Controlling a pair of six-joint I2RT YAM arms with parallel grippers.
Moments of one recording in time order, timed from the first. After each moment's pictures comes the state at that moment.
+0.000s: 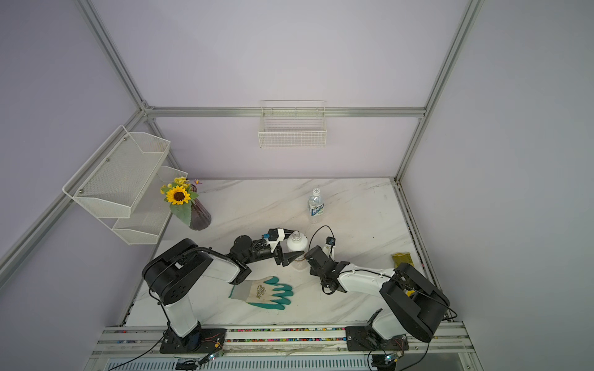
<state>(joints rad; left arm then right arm) -0.66 1.83 0.60 1.36 0.65 -0.03 0.76 1.44 0.55 -0.12 0.40 0.91</state>
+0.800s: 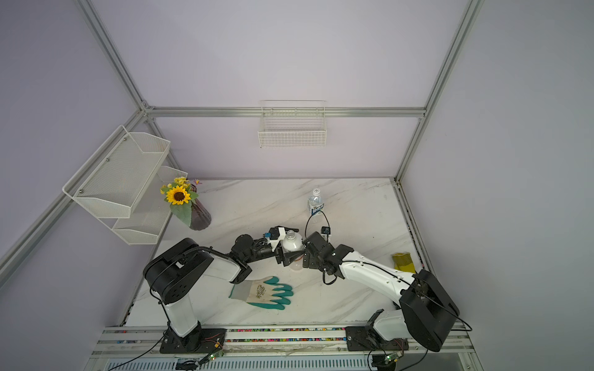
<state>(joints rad) -0.66 1.83 0.61 1.33 0.63 -0.02 0.72 1.33 0.81 -0.55 0.27 0.75</state>
